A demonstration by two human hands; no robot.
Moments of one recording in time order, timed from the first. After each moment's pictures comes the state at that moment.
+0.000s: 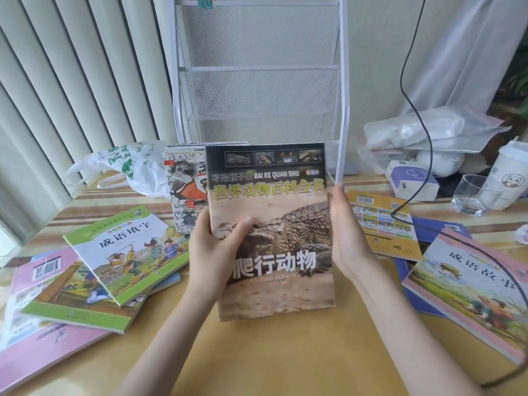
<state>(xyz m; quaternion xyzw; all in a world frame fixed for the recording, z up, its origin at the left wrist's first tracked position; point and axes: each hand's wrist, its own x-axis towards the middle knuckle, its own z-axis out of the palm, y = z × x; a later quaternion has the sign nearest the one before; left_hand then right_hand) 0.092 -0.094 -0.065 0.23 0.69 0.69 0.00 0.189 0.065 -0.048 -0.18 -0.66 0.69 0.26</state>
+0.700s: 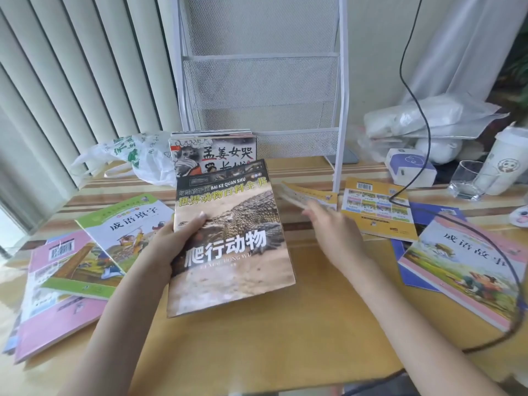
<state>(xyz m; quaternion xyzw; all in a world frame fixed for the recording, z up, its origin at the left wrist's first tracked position) 0.056 -0.154 -0.064 0.05 0.69 0.67 0.27 0.192 0.082 -0.101 -0.13 -0.93 0.01 0.35</state>
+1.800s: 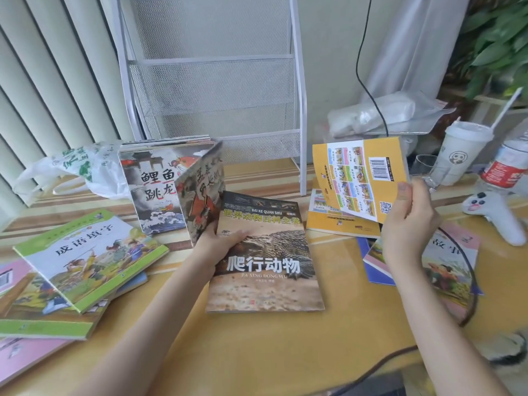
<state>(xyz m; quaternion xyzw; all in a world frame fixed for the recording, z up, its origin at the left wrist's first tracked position) 0.077 -0.041 -0.099 0.12 0.72 0.61 0.32 0.279 0.152 -0.078 -0.35 -0.66 0.15 0.65</state>
